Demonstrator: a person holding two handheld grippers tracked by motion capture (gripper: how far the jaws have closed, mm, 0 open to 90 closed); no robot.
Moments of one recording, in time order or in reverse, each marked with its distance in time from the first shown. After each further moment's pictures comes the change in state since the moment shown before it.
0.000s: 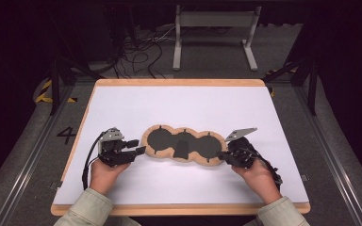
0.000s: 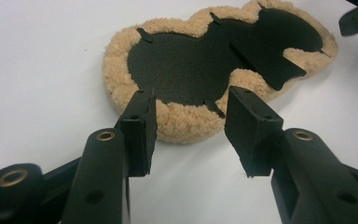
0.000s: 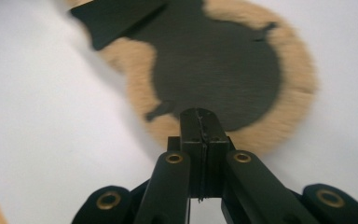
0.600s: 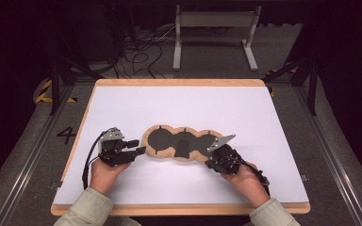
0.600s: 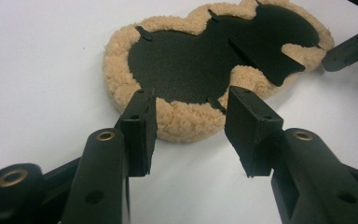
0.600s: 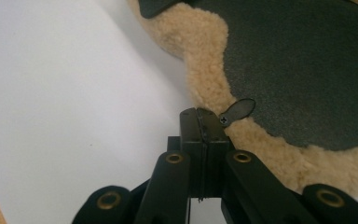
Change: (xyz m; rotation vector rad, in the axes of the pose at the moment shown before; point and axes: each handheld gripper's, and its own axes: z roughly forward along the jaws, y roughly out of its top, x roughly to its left) left arm 0.001 0.000 0.000 0.008 -0.005 -0.001; right arm 0.022 0.003 0.032 0.097 0.016 -0.089
